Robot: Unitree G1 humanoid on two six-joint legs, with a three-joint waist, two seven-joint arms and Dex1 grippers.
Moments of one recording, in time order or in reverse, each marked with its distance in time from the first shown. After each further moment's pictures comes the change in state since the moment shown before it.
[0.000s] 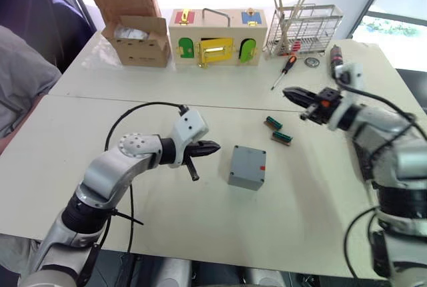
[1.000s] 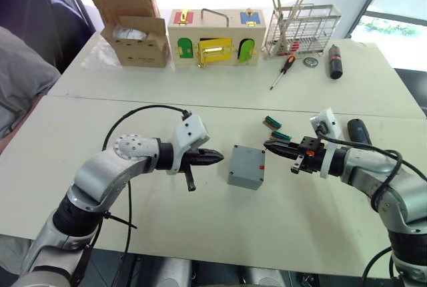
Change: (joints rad) left arm 0.003 0.046 -0.006 -0.046 -0.064 0.021 -0.073; right arm 0.232 -0.028 0.080 -0.170 0.104 0.063 0.001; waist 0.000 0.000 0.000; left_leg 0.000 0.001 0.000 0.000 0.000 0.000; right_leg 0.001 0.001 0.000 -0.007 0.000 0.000
